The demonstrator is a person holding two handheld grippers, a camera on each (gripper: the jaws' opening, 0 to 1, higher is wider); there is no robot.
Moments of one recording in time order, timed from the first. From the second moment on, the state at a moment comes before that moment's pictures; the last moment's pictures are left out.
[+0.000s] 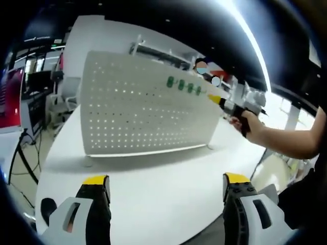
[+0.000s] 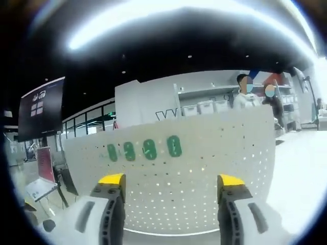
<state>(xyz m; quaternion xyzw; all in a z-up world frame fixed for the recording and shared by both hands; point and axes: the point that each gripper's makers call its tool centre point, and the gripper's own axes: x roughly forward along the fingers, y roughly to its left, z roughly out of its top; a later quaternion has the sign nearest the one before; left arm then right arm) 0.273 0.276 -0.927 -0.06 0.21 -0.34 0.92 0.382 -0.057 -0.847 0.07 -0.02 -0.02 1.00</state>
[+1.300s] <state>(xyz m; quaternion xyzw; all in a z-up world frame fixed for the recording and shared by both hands) 0.251 0.281 -0.925 -0.06 0.21 -0.33 0.92 0.257 -0.017 -0.944 0.07 0.11 0.04 0.99</state>
